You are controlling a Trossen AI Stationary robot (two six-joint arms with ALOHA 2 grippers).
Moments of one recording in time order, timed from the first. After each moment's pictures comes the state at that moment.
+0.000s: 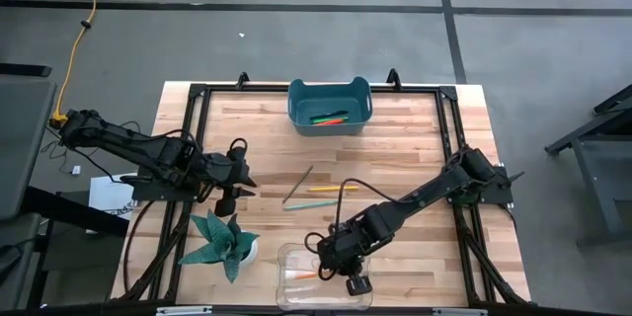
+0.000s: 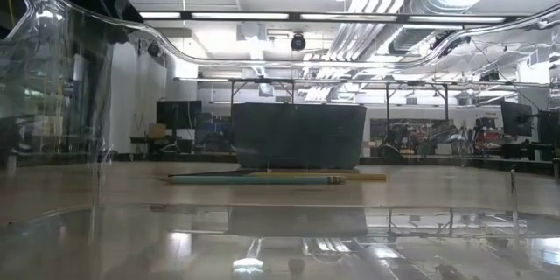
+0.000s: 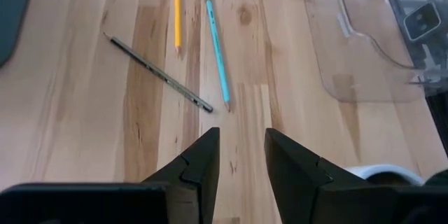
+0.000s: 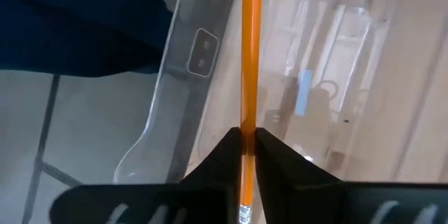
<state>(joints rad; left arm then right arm) -0.15 0.89 0.69 -0.62 -0.07 -0.24 0.50 2.00 1.74 -0.81 -0.27 0.32</state>
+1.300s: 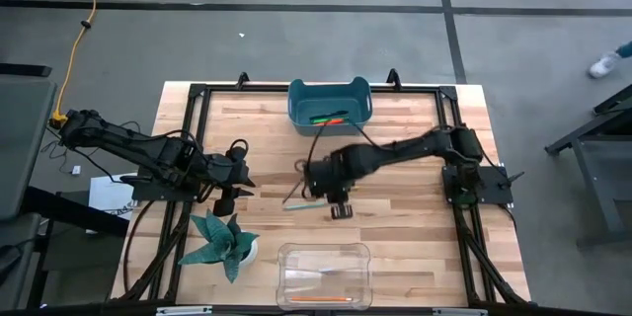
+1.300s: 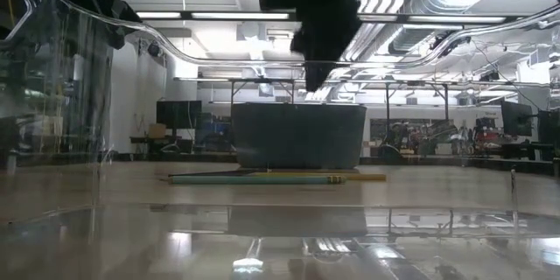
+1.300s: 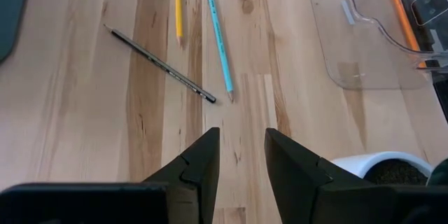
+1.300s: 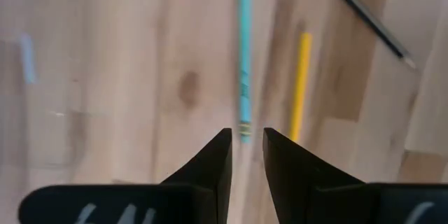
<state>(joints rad) -0.15 0.89 0.69 -0.65 -0.07 -0.22 0.10 2.00 1.71 -1.03 -0.10 -0.02</state>
